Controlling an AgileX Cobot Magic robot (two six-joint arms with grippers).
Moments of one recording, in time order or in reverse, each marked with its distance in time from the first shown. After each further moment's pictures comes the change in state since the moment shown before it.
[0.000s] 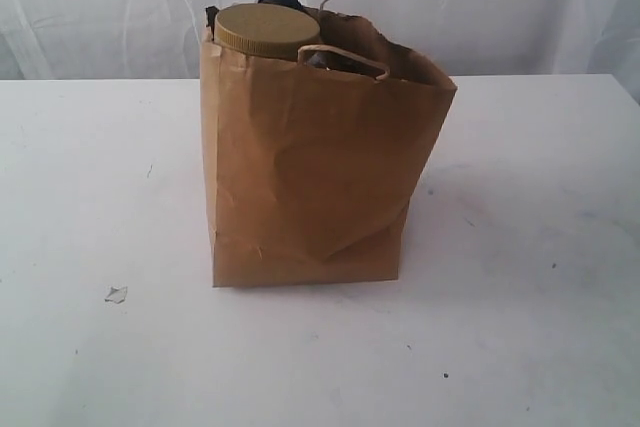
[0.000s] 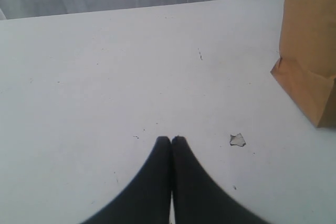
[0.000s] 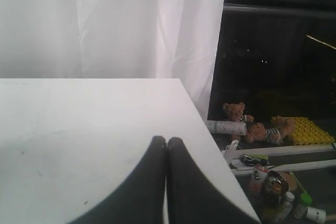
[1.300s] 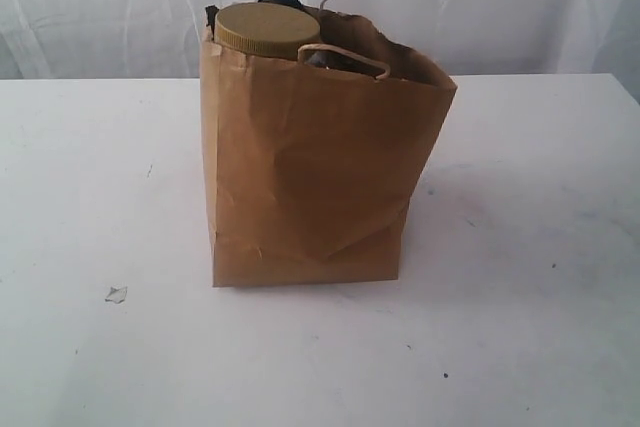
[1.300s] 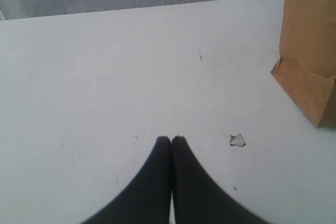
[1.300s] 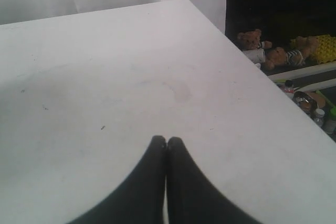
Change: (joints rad) left arm 0.000 -0.002 0.000 0.000 -0.002 0.000; right arm -0.267 0.000 0.332 0.407 -0.223 -0.205
